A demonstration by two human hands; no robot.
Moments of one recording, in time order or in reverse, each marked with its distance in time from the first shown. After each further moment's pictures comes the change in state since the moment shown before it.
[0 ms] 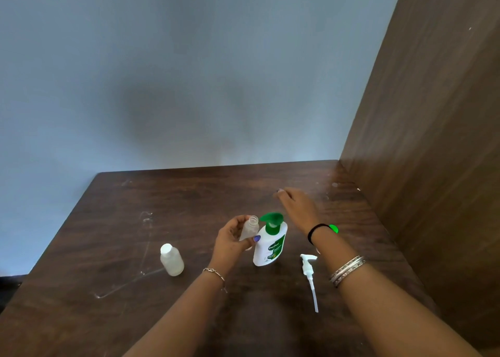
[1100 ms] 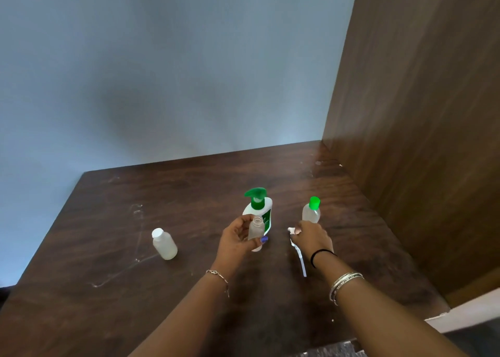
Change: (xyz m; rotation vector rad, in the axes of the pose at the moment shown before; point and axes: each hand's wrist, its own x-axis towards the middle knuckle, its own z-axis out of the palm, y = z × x) left_hand -0.048 -0.006 0.029 -0.031 -0.100 -0.067; right_hand -0.082 0.095 0.026 -0.276 -0.056 0.362
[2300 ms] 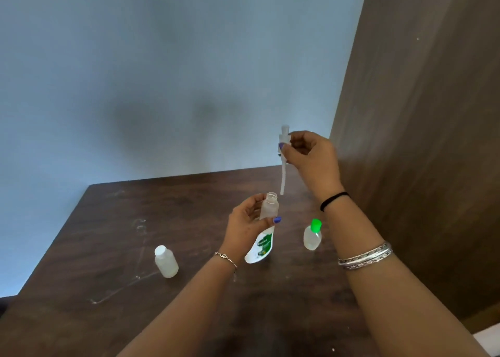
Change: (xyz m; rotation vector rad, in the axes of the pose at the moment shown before) left_hand 0.021 0.084 0.016 0.085 -0.002 0.144; right_hand -0.014 -0.123 -0.164 0.833 0.368 -0.547
